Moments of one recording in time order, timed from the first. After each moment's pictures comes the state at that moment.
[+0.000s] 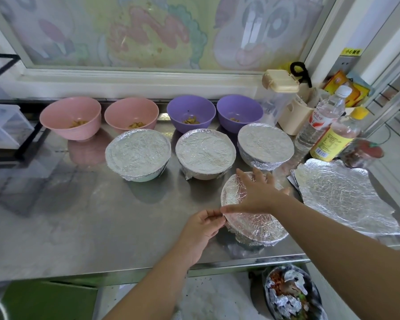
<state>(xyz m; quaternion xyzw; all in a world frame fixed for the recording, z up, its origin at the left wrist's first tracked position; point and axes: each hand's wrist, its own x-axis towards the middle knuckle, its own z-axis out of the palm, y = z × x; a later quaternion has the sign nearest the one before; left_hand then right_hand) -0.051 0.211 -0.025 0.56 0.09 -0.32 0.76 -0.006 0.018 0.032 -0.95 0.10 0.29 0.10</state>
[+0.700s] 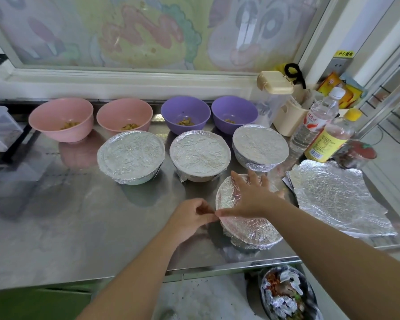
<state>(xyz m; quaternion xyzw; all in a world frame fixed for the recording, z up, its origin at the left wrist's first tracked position) -0.004 0.226 -0.025 0.82 -0.15 -0.23 0.50 -0.007 0.022 0.033 -0.95 0.10 0.30 0.08</state>
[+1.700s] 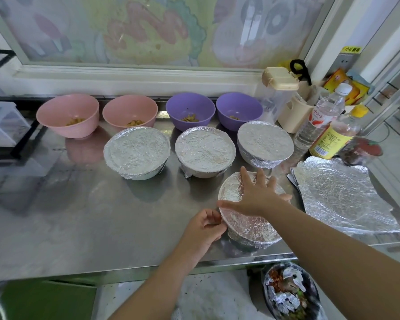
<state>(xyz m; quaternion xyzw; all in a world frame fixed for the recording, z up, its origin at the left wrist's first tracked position) -0.062 0.217 -0.025 0.60 0.04 -0.30 0.74 -0.012 0.035 0.027 -0.94 0.16 0.27 0.09</state>
